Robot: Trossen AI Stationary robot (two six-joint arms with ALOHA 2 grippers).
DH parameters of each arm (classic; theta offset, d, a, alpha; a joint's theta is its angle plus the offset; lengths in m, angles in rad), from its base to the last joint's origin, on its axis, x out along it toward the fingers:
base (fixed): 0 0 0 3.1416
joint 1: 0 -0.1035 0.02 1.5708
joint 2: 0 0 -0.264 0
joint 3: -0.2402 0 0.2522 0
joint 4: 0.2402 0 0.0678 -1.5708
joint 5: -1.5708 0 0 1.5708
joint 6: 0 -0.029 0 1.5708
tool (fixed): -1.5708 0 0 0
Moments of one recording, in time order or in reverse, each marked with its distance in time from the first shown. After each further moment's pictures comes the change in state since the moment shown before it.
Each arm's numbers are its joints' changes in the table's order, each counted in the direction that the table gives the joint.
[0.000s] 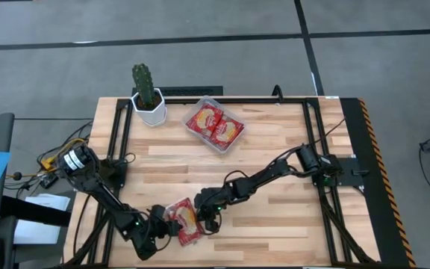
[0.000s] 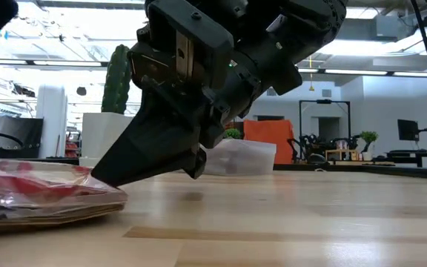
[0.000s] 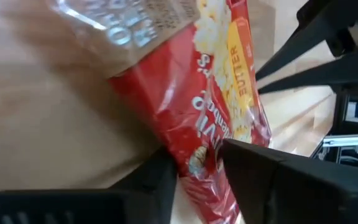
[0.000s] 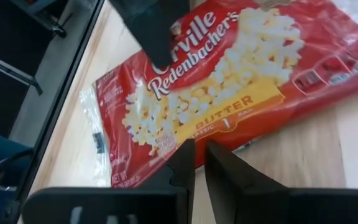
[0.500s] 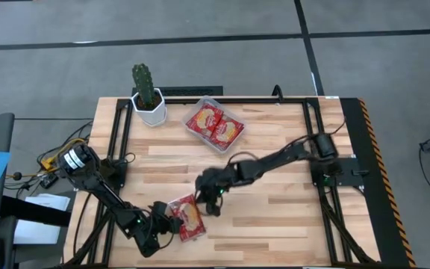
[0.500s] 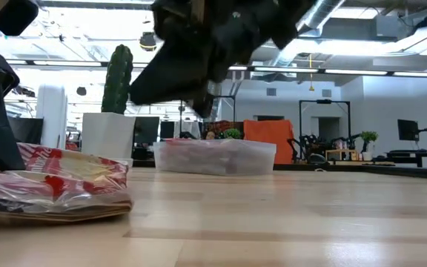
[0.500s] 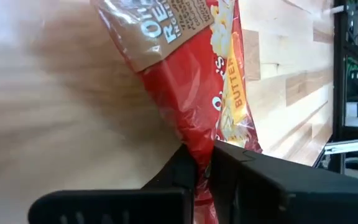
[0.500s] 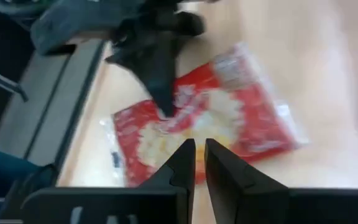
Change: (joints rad) left arm -0.017 -0.029 0.004 0.023 -0.030 -0.069; right arm 0.084 -0.210 -0.002 0.226 0.005 0.091
